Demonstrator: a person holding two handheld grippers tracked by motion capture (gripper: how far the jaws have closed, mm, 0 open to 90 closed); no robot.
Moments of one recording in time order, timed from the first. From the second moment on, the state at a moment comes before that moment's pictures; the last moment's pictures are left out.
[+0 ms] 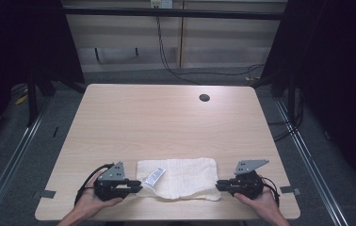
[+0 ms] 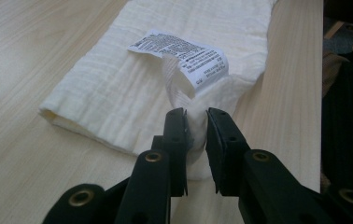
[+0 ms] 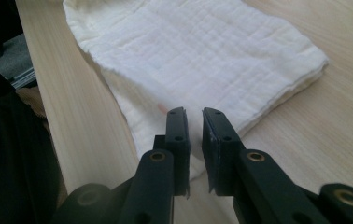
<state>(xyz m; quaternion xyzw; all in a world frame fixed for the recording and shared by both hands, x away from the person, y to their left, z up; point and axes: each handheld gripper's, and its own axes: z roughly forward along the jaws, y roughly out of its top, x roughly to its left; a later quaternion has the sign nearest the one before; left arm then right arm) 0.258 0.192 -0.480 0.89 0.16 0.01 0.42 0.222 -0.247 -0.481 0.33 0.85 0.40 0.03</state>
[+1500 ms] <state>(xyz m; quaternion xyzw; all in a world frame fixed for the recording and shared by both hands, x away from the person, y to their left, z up) 0.299 0.181 -0.495 0.90 0.21 0.01 0.39 0.259 -0.226 -0.494 0.38 0.85 0.35 0.08</state>
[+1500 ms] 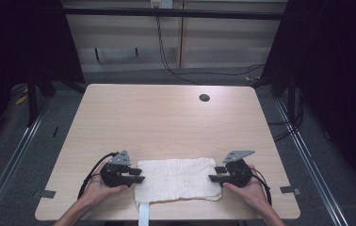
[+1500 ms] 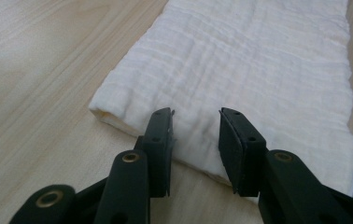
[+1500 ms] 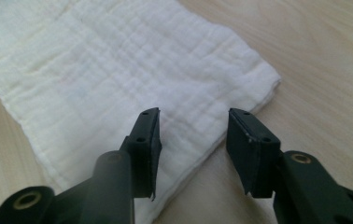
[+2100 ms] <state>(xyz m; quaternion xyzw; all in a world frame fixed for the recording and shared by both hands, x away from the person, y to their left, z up) 0.302 0.138 -0.498 0.90 0.20 0.01 0.39 0.253 -0.258 -0.492 0.40 0.85 0.34 0.09</state>
